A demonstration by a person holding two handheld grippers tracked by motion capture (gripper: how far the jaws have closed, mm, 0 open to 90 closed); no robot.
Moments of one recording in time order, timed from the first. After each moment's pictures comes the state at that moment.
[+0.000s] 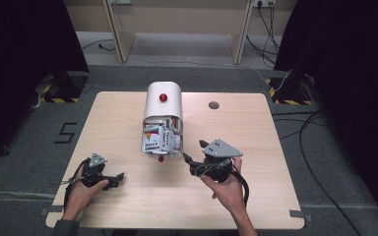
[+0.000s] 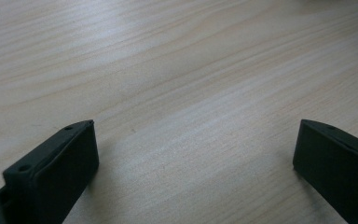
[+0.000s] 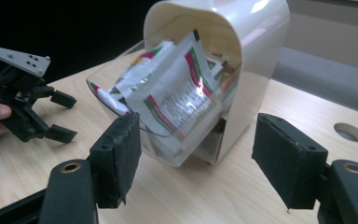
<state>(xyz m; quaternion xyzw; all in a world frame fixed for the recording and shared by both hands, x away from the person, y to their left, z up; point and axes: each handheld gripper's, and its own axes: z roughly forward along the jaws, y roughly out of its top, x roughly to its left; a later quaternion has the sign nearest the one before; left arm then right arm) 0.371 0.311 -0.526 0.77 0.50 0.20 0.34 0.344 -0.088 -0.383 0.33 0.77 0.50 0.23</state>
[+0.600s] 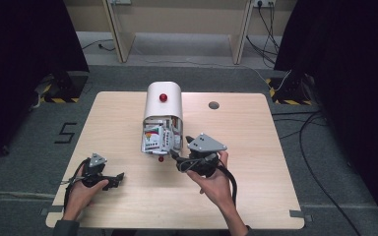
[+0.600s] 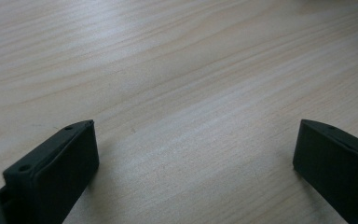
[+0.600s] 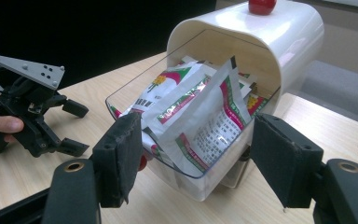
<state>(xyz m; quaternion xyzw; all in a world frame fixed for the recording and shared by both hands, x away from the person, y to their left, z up) 0.371 0.311 -0.526 0.77 0.50 0.21 0.34 0.354 -0.054 -0.377 0.31 0.78 0.50 0.23</state>
